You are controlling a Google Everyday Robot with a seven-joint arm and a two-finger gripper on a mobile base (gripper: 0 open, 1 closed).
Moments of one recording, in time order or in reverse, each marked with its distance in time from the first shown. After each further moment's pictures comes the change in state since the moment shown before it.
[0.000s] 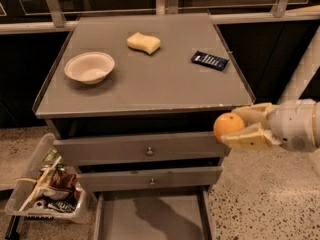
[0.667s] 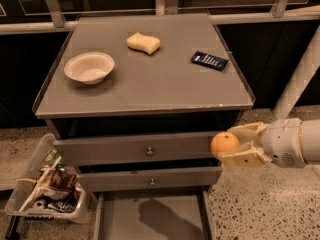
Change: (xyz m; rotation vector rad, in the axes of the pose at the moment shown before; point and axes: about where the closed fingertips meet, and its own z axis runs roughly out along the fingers) arm 0.048 0.019 0.023 -0.042 0.077 0.049
